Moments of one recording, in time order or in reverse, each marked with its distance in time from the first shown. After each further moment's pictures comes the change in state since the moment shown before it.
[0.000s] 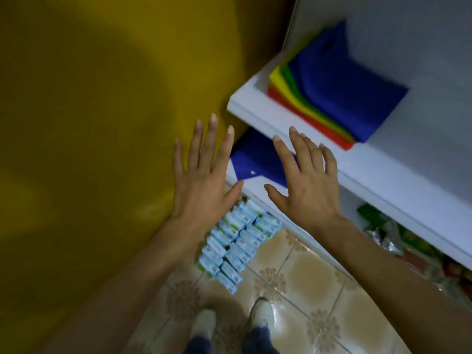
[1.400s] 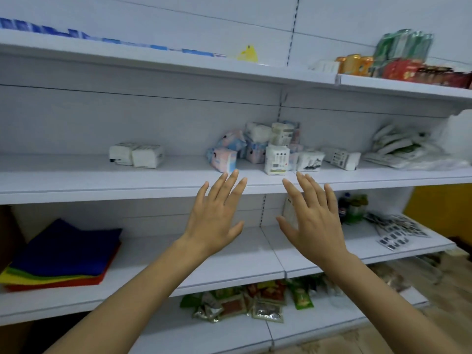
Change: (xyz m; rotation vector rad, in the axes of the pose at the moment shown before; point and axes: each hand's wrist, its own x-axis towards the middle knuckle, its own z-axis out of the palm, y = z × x) left_hand -0.027 0.550 -0.338 -0.381 0.333 0.962; right_hand -0.423 0.241 -0.508 -0.608 0.429 0.716
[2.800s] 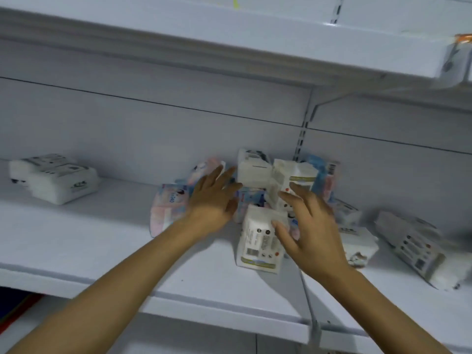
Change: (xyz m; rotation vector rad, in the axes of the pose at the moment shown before) left_hand 0.351 -0.065 0.304 0.044 -0.050 -0.311; right_hand 0.240 0.243 0.315 0.501 -0.033 -0.212
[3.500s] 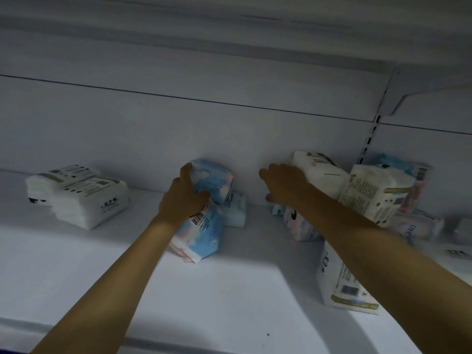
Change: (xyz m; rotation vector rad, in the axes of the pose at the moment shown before) left_hand -0.004 -0.196 0.008 -0.473 -0.121 -0.676; right_hand 0.186 -0.054 0.170 -0.486 -0.702 -0.080
